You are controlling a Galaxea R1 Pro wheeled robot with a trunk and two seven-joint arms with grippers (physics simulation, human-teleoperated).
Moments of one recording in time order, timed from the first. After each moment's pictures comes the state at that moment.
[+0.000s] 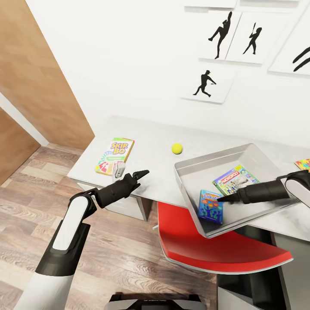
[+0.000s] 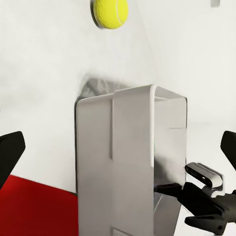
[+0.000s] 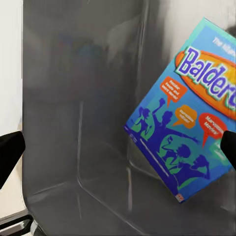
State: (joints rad) left arm -0.61 -0.02 -0.13 -1.58 1.35 0.80 0.28; right arm -0.94 -0.85 0.62 -1.33 -0.97 1.05 0.76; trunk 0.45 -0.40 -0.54
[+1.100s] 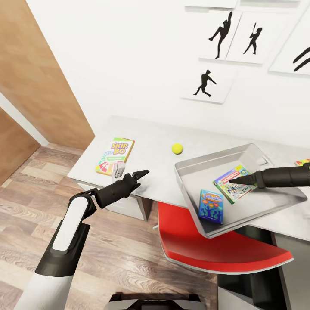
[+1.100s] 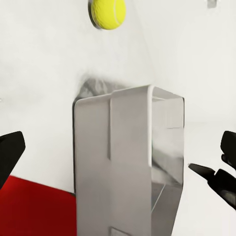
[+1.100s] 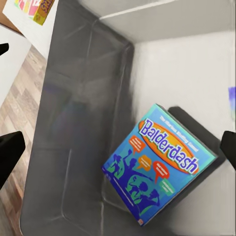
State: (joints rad) left arm -0.60 -0.02 -0.13 -1.58 1.35 0.80 0.27; right arm -0.89 -0.91 0.36 -1.47 -0.96 1.05 0.66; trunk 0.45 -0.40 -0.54
